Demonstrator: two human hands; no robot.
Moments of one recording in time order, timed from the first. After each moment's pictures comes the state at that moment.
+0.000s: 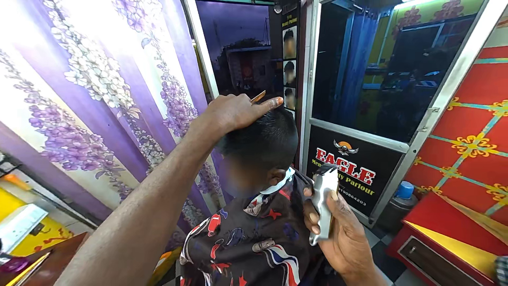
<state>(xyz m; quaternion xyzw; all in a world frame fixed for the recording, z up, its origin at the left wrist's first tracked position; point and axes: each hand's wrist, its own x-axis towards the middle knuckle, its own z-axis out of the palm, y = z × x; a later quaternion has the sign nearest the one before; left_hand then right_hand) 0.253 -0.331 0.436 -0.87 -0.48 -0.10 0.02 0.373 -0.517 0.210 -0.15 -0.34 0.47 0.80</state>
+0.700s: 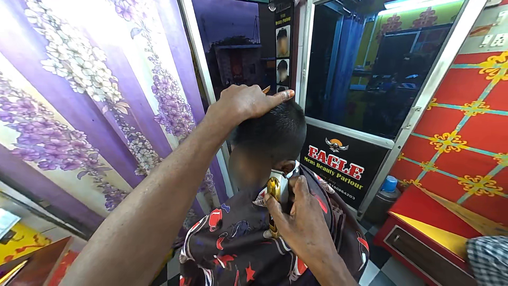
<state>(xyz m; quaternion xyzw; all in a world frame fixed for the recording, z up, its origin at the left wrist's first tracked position) 0.251 -0.337 0.441 -0.88 -0.46 -0.09 0.03 0.293 -0.493 0.231 -0.69 -0.49 0.04 0.53</state>
